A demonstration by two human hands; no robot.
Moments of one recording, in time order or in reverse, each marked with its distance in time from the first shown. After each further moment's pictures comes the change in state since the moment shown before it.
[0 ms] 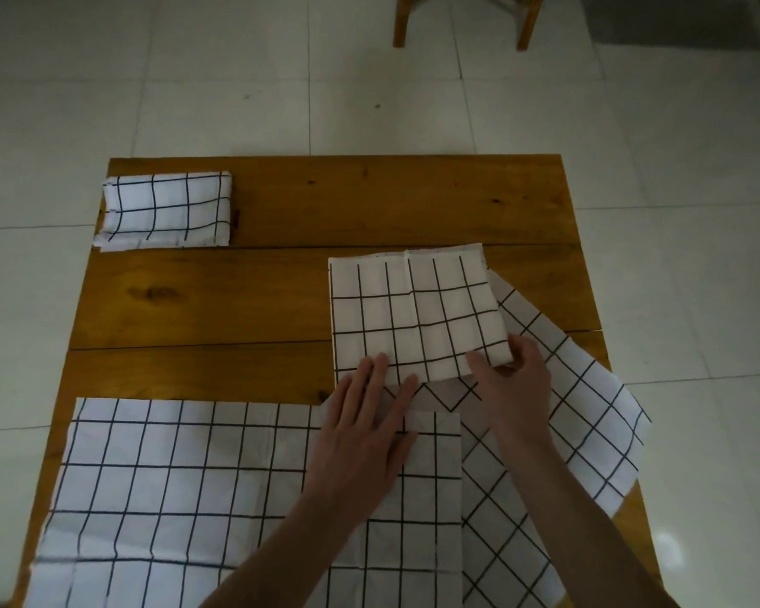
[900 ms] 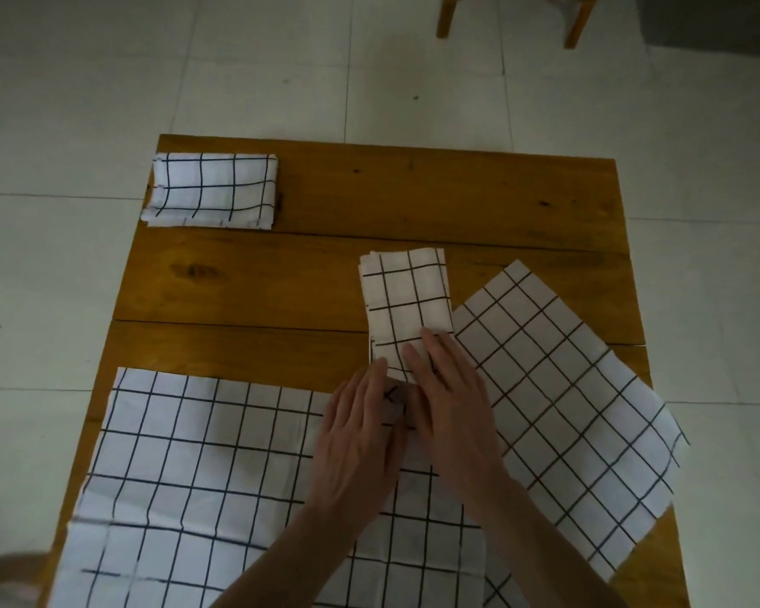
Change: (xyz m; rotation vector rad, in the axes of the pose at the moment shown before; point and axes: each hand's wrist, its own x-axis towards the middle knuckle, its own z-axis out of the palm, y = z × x) left_hand -0.024 -0.012 -0.006 -0.278 0.311 -0.211; right_hand -0.039 0.032 0.062 -0.809 -0.345 -0.860
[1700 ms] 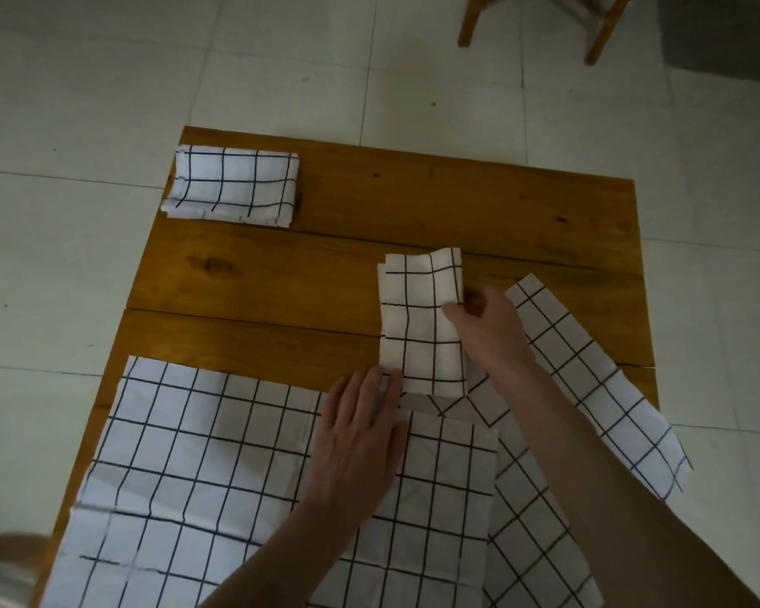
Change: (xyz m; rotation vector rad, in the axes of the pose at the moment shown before) left_hand 0.005 -0.008 -0.006 0.217 -0.140 -0.003; right_hand 0.108 0.008 -0.066 0.674 -0.164 0.657
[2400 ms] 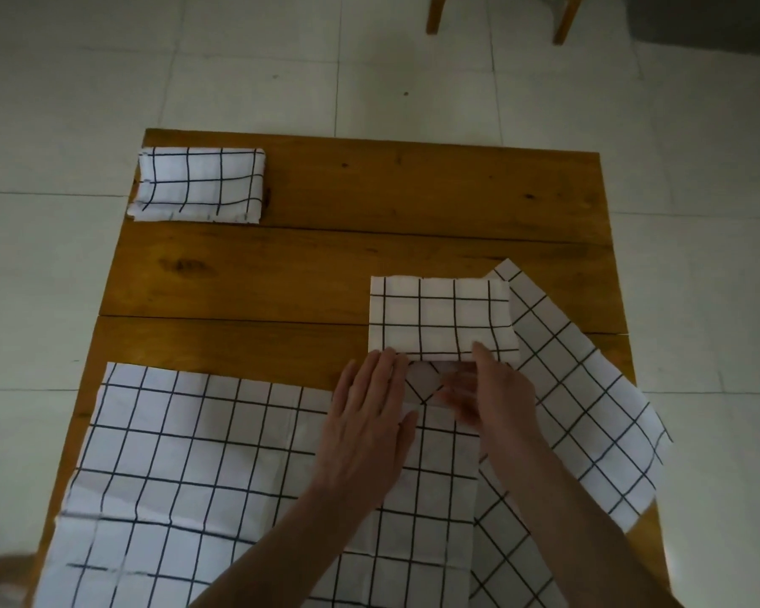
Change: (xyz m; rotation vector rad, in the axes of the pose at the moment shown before) left_hand 0.008 0.025 -0.001 0.002 -0.032 0.108; right_hand -0.078 0.048 -0.006 0.439 0.145 0.400
